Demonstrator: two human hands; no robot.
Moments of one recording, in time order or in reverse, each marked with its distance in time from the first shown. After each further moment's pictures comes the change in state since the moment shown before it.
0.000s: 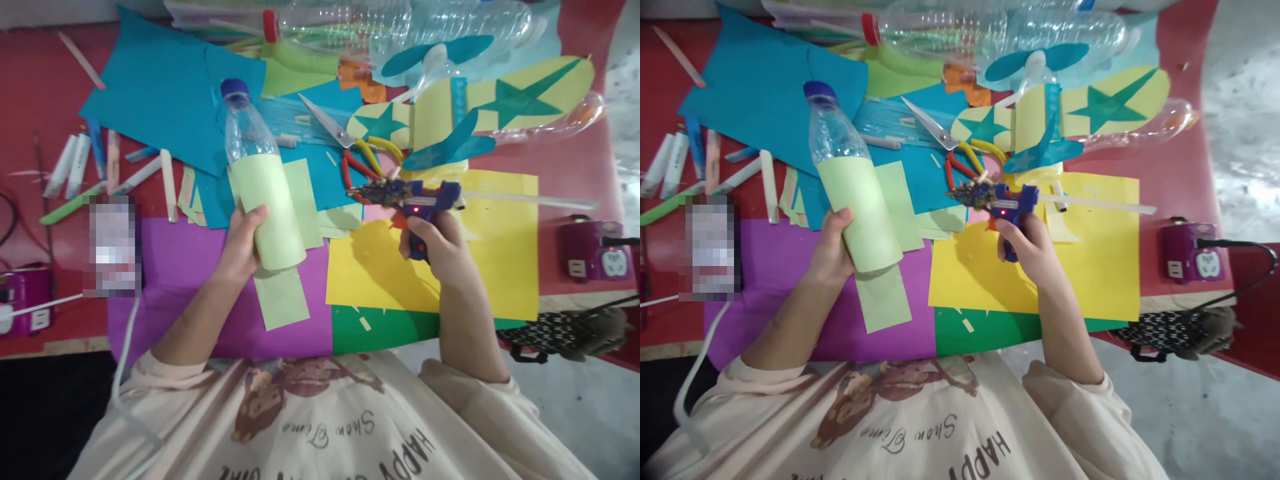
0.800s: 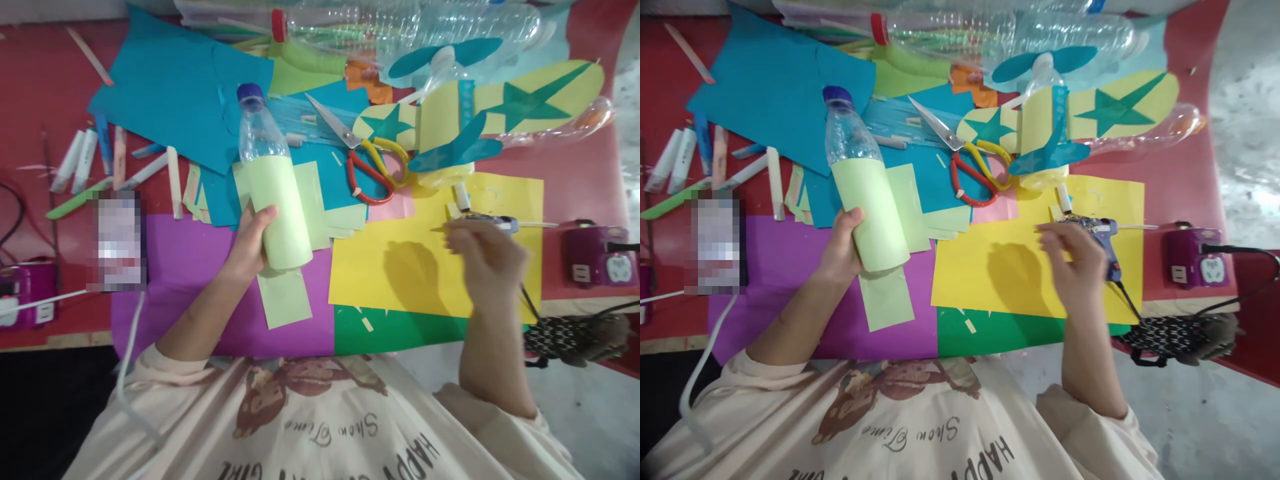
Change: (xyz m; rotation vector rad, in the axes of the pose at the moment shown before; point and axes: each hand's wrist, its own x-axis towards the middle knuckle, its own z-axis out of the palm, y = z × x) left_hand -0.001 -0.003 0.002 -0.011 -0.033 -0.043; right_hand -0.024 0.021 -0.038 -0.357 0.362 -0.270
